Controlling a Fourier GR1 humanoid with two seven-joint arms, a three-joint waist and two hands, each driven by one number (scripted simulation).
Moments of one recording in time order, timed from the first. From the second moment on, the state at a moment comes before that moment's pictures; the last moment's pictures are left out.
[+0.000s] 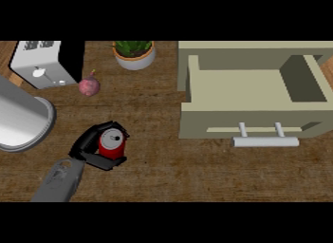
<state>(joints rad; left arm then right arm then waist) -0.40 0.15 0.07 -0.62 -0.20 -0.47 -0.64 0.27 -0.03 -0.26 -2.16 -0.11 0.22 0.10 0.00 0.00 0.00</state>
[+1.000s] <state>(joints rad) -0.29 0.05 0.26 -1.05 0.03 -0.09 -0.34 0.29 -0.02 -0.28 -2.18 -0.12 0.21 0.10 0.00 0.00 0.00</state>
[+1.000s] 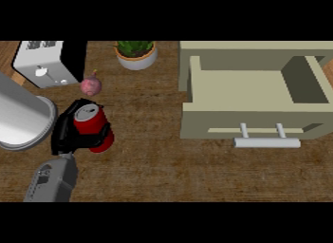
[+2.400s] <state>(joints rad) -0.87 0.00 -0.19 -1.29 0.00 0.40 0.28 0.30 -0.01 -0.28 -2.19 -0.12 0.22 0.09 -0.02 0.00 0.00</state>
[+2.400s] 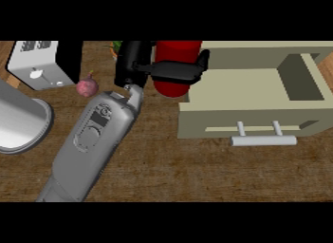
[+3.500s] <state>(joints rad) -1.41 0.00 -0.25 -0.68 0.23 0.53 0.20 0.25 -0.02 -0.27 -2.18 -0.10 0.21 0.11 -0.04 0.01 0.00</state>
